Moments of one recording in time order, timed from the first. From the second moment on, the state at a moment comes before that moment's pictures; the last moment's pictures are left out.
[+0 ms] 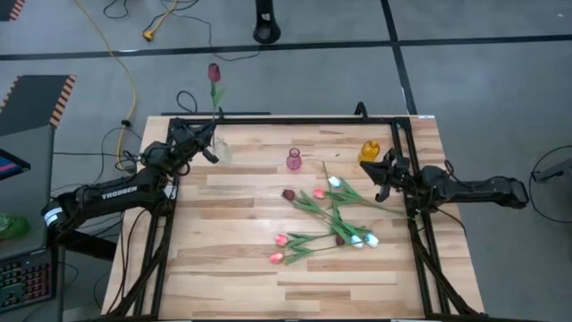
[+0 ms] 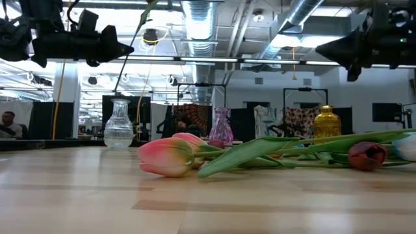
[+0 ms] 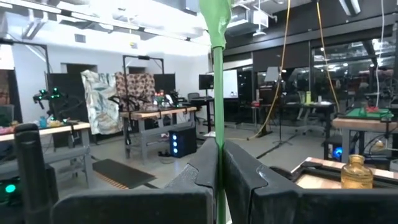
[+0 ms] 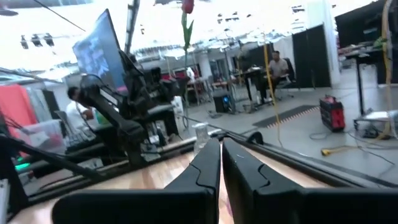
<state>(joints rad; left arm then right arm) 0.67 0.72 0.15 0.88 -0.09 0.08 -0.04 0.22 0.01 0.44 0.33 0.15</state>
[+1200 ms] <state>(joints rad) 0.68 0.73 0.15 0.90 -0.11 0.14 -0.09 0.97 0.39 0.61 0.37 -0.05</state>
